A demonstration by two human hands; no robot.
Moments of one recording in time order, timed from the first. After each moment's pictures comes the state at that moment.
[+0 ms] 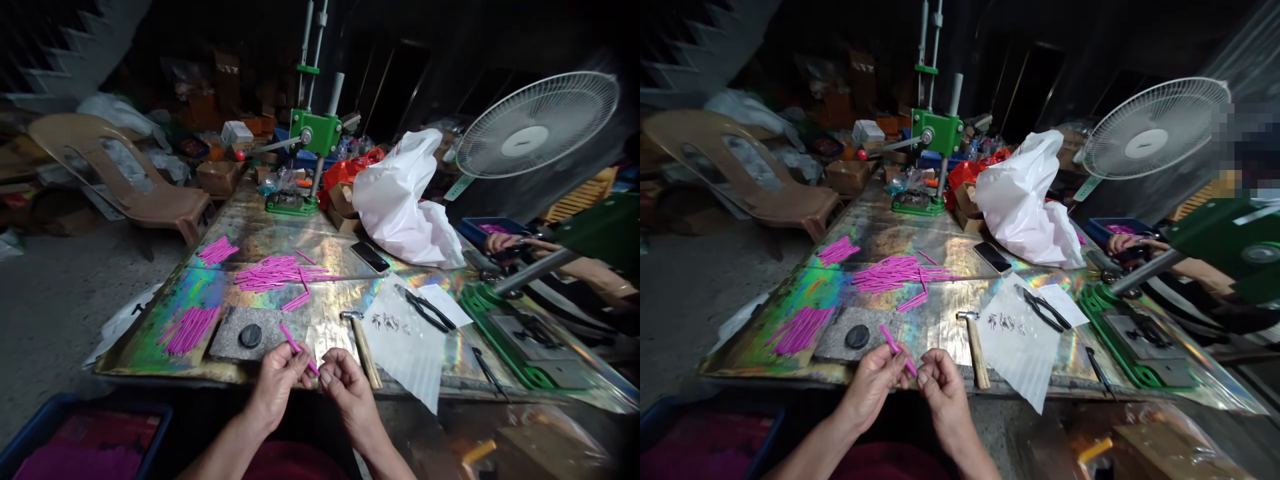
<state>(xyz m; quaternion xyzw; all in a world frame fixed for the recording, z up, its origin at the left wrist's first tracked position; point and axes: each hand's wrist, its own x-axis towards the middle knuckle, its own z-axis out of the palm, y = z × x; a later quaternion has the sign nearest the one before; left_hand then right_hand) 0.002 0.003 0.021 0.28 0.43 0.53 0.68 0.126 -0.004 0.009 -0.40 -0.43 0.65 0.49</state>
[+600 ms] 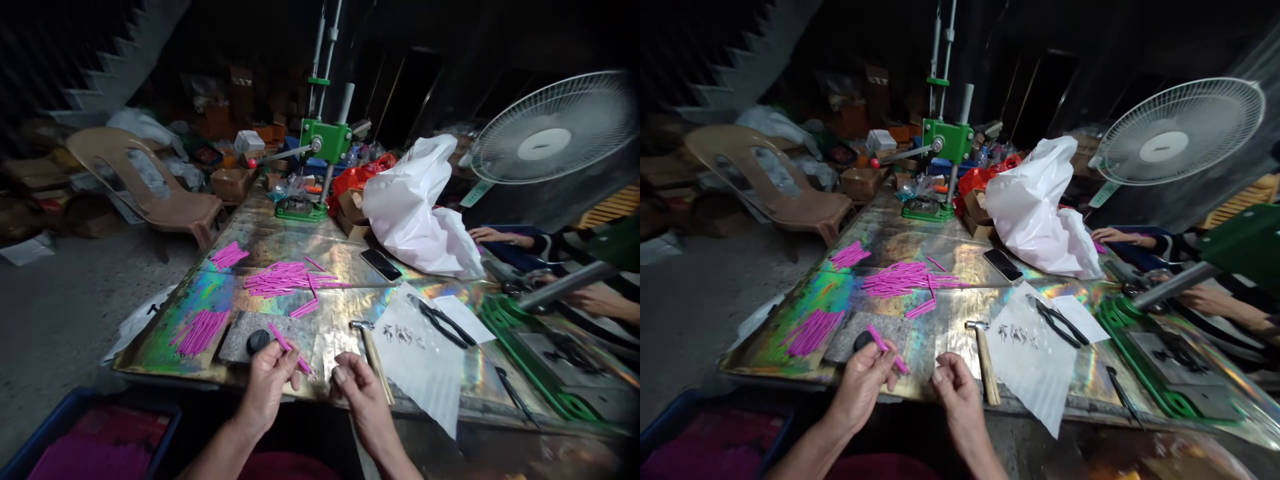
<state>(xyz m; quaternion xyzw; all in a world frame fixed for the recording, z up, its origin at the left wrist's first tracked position) -0.019 0.006 0.019 0.31 0.47 0.58 0.58 0.137 0.010 0.002 -0.49 -0.46 0.57 0.47</state>
